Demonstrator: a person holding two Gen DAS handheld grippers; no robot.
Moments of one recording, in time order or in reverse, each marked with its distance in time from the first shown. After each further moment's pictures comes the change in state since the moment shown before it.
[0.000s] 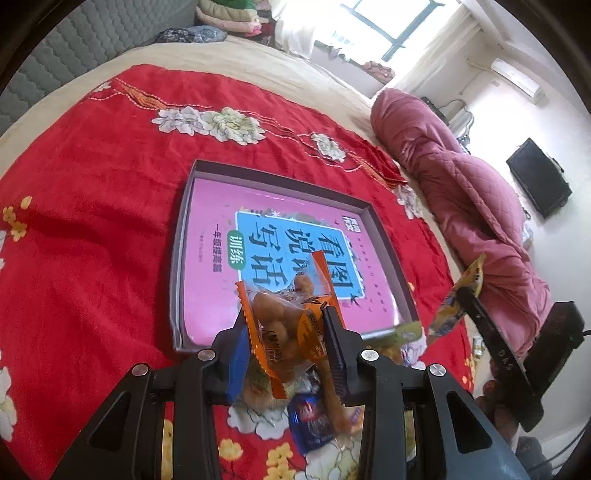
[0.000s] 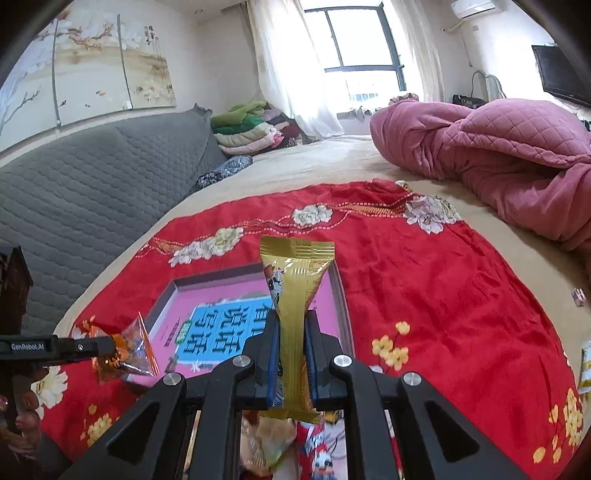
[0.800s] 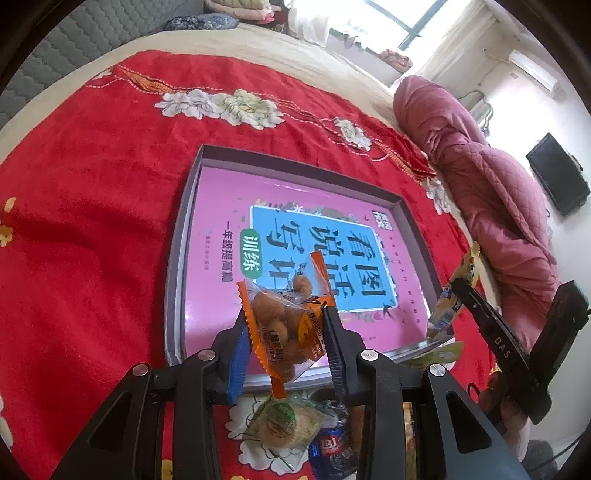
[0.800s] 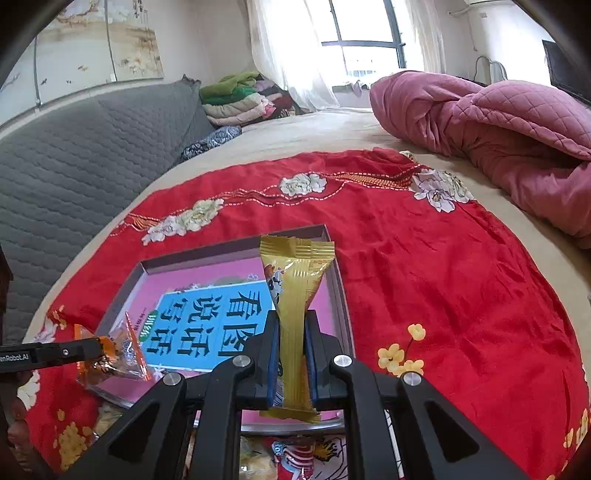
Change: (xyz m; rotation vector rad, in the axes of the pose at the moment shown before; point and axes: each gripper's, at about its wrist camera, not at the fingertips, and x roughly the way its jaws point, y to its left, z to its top) left arm 0.043 0.008 0.011 -0.016 0.045 0.071; right arm 0.070 -0.007 -0.001 -0.016 0.126 -0.045
